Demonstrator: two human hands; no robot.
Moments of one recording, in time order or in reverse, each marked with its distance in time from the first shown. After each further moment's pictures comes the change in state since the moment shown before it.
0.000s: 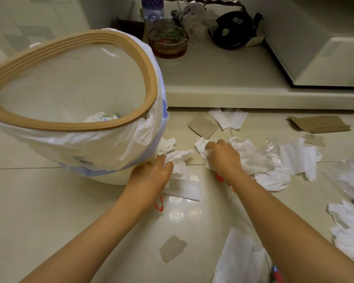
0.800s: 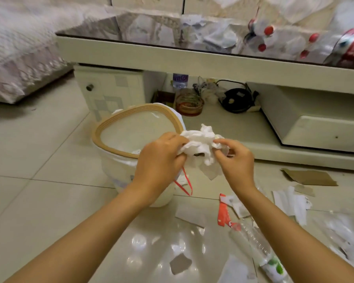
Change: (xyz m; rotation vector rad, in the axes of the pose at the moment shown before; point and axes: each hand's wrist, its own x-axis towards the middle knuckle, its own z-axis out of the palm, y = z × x) left_hand -0.024 -0.021 -0.185 -0.485 0.628 -0.170; right_hand -0.099 -0.072 -0.176 0.938 0.612 -0.232
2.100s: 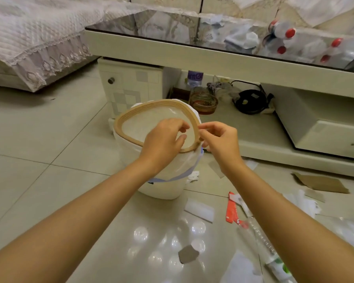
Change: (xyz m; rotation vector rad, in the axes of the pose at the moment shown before) left_hand 0.008 -0.043 -0.002 -0.028 -0.051 -0.075; right_hand 0.008 -0.063 0.044 0.247 -0.252 0.136
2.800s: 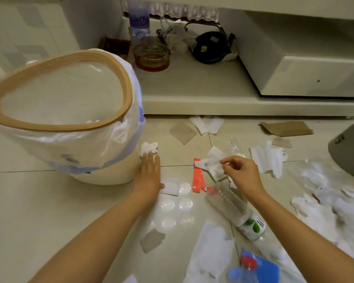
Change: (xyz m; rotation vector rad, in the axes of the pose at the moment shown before) left_hand -0.092 -0.023 0.231 0.426 -0.933 -0.279; right_hand -0.073 0.214 -0.151 -0.318 0.147 0.417
